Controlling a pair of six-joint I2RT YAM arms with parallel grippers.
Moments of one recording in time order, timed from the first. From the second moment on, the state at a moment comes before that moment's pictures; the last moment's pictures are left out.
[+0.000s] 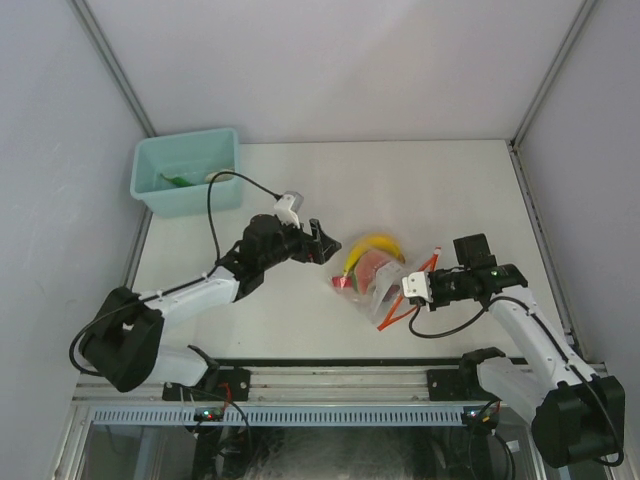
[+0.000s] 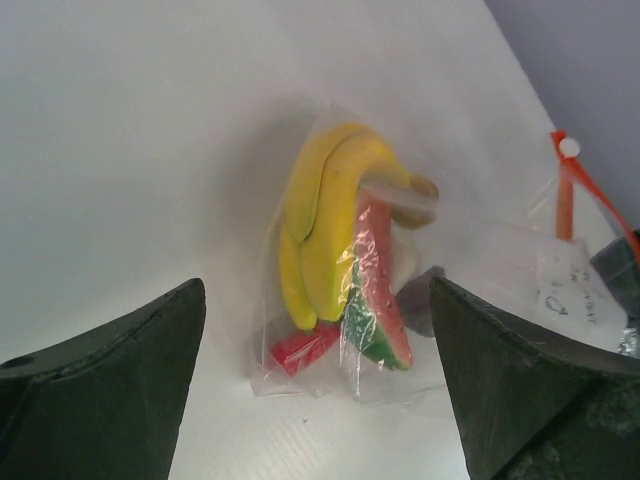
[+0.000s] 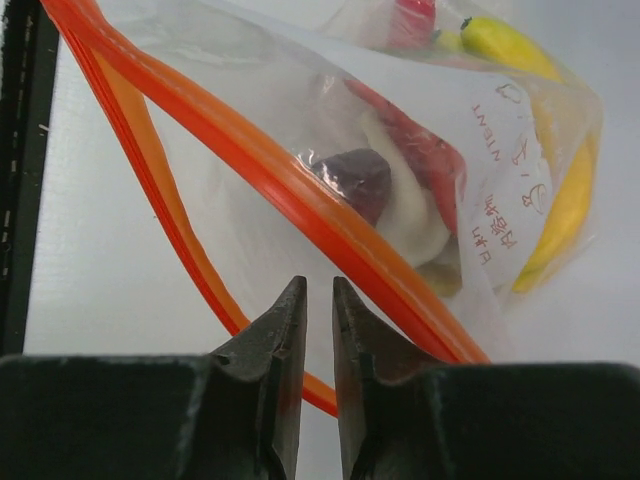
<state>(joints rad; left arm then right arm) -0.62 1.33 0.68 0.35 0.19 -0.50 0.20 0.95 0.65 -0.86 -0.82 -1.46</state>
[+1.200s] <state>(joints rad) -0.69 1.71 0.77 0.32 0.31 -0.50 0.37 1.16 0.54 -0.42 -0.71 -1.34</state>
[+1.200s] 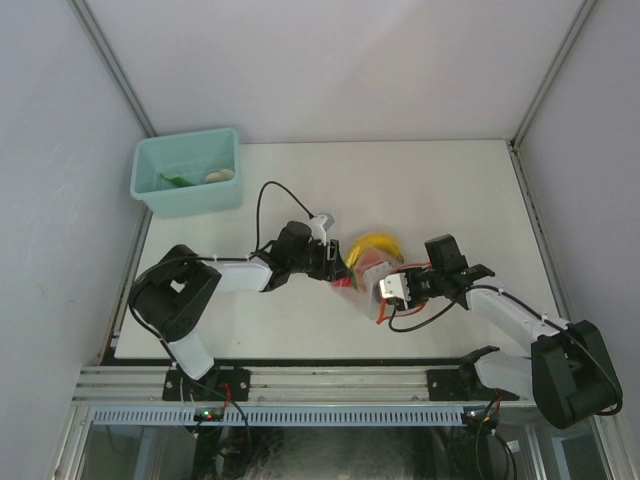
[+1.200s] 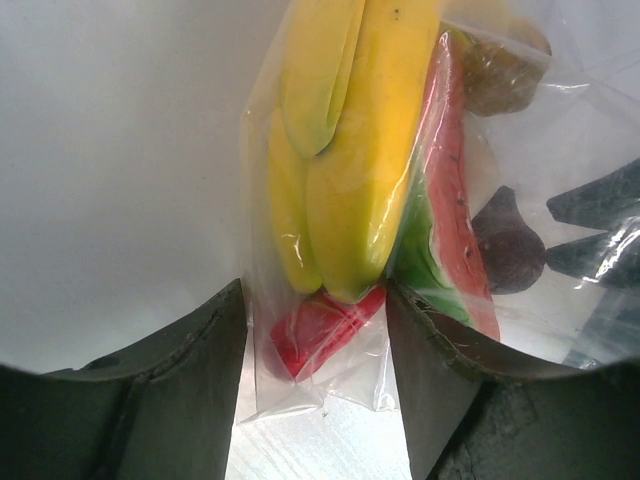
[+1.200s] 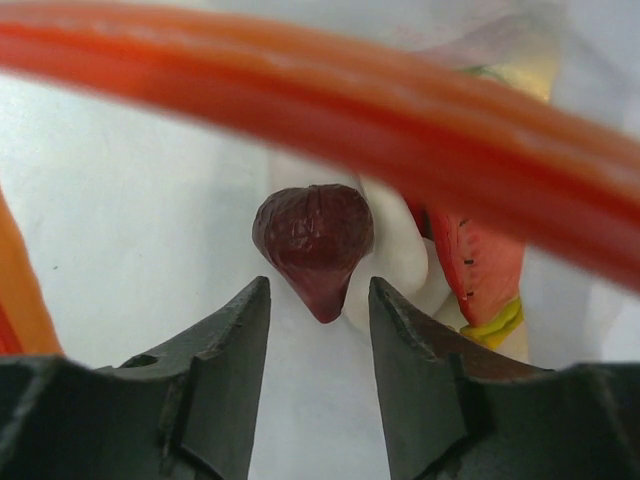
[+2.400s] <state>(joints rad) -0.71 1.75 0.81 0.28 0.37 -0.50 0.40 1.38 0.59 -0.35 -0.65 -1.39</state>
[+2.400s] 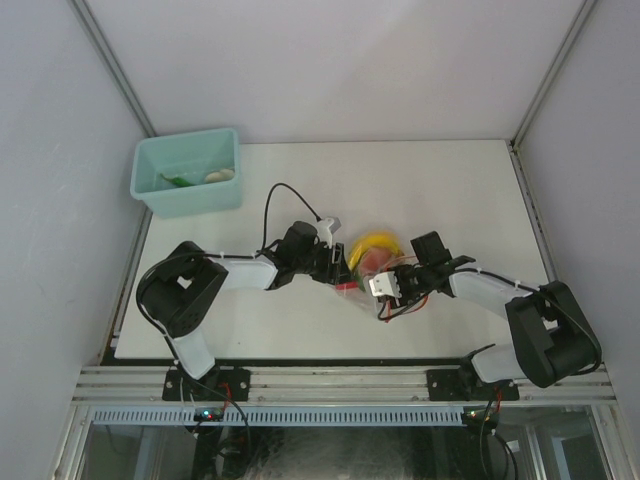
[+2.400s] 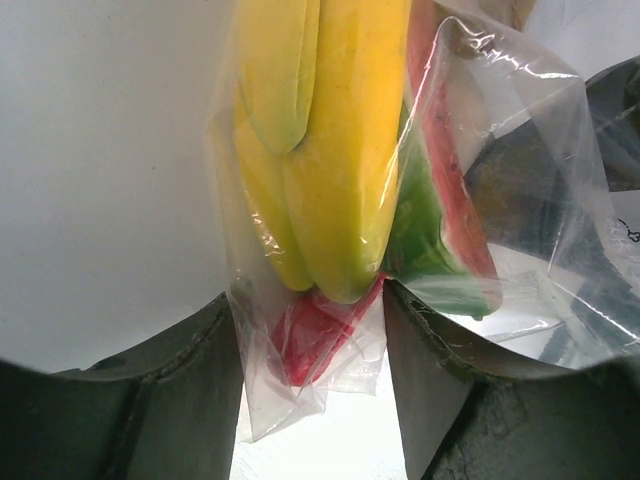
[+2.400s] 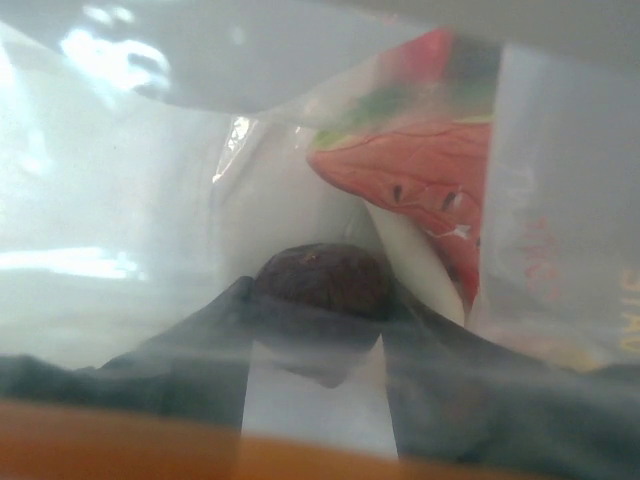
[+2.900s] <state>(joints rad) -0.71 1.75 0.81 0.27 0.30 -0.50 0.26 1.14 0.64 -0.71 -0.85 -1.43</state>
